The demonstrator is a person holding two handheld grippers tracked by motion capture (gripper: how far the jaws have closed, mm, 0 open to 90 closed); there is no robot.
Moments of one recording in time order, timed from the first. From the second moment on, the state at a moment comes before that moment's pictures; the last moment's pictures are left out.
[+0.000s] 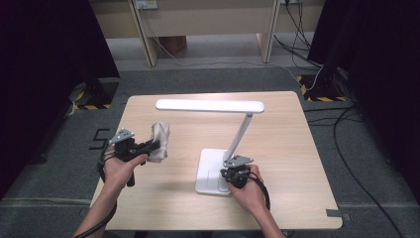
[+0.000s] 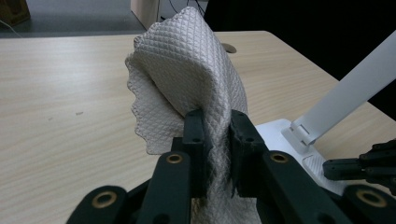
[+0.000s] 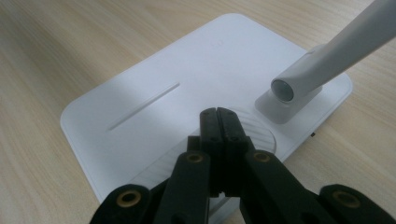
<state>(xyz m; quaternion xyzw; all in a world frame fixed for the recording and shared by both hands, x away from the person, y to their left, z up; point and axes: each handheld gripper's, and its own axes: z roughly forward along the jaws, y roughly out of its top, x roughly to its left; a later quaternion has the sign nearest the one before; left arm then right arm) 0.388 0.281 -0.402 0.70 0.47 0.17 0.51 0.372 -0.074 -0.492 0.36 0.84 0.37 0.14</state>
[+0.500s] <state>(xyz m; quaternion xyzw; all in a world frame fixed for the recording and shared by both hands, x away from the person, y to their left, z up) 0.383 0.277 -0.367 0.69 0.45 0.18 0.54 0.372 -0.075 -0.493 0.36 0.84 0.37 0.14</state>
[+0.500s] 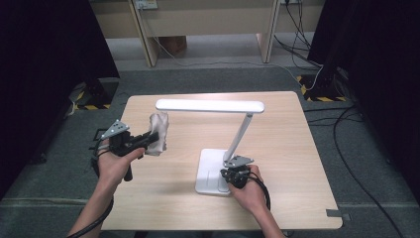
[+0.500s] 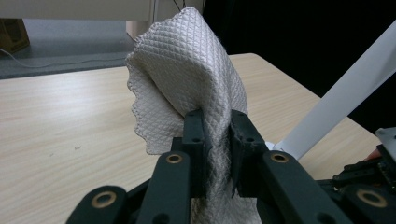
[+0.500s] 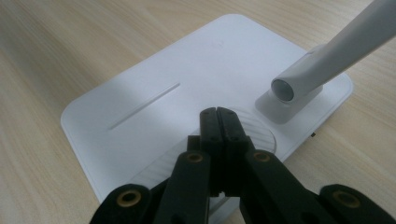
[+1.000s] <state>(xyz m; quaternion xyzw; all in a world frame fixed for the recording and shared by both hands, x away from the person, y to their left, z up) 0.377 0.272 -0.337 0.71 0.40 0.21 0.55 0.371 -0.075 -0.494 0.36 0.84 0.38 0.15</state>
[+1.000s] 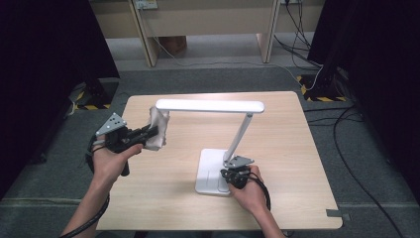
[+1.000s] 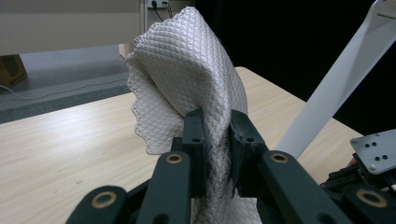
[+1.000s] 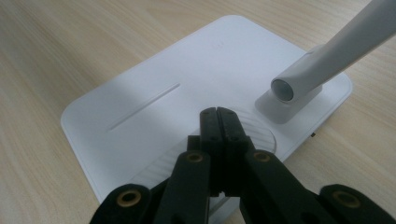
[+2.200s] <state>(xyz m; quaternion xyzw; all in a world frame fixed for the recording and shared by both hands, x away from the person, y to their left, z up) 0.370 0.284 -0.297 0.72 0.31 0.23 0.57 0.370 -0.074 -0.494 0.37 0.84 0.38 0.15</state>
